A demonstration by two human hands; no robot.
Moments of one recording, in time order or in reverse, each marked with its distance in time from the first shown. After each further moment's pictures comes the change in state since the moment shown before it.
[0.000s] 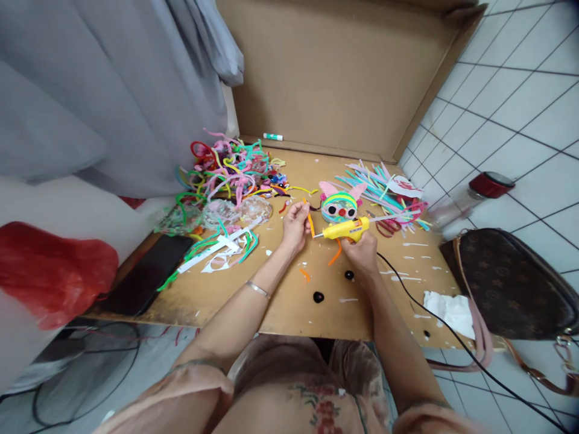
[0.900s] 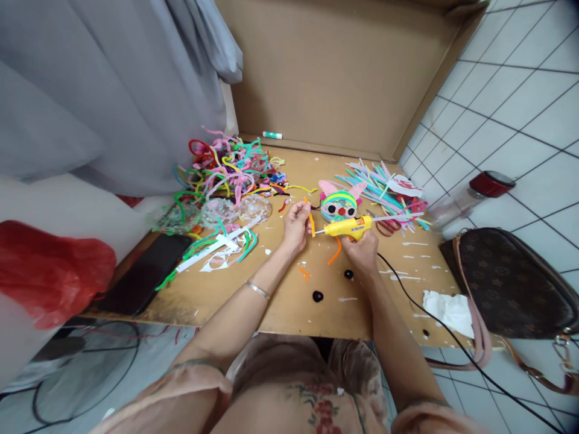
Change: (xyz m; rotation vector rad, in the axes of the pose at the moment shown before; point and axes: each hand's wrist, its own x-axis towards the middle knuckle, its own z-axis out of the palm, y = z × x) left_hand -0.002 -0.003 0.002 0.003 -0.035 0.009; right_hand 0.000 -0.008 -0.005 0.019 -0.007 0.052
